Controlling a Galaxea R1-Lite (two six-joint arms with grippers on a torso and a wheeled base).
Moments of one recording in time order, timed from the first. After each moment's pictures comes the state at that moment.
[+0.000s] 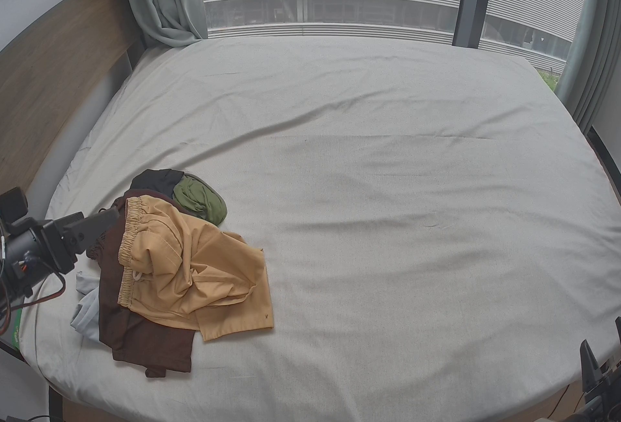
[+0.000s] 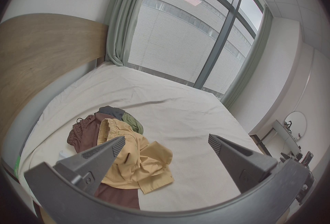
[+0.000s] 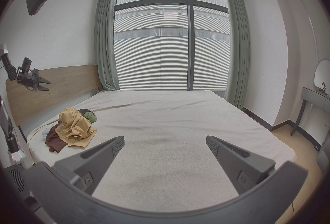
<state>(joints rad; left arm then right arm) 0.07 1.18 -0.44 -0.54 -0.42 -0.24 -0.01 0.02 -0.02 0.00 0.00 -0.01</state>
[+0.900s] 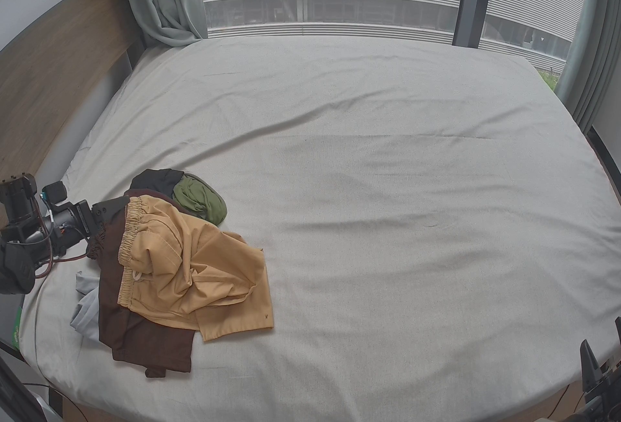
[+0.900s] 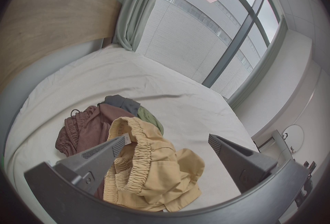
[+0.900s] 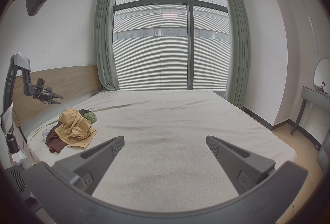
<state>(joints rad) 0.31 1.83 -0.61 -0.90 -0.67 -0.26 -0.01 0.02 -0.02 0.00 0.00 0.00</state>
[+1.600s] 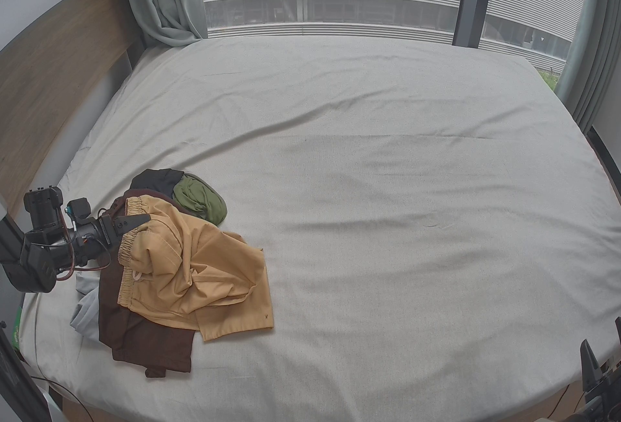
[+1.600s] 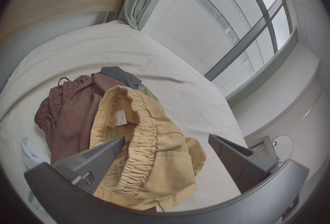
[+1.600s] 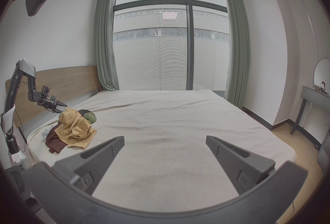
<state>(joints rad) 0.26 1.98 -0.64 -0.89 -0.70 -0.32 -0.01 0.02 -0.02 0.00 0.00 0.00</state>
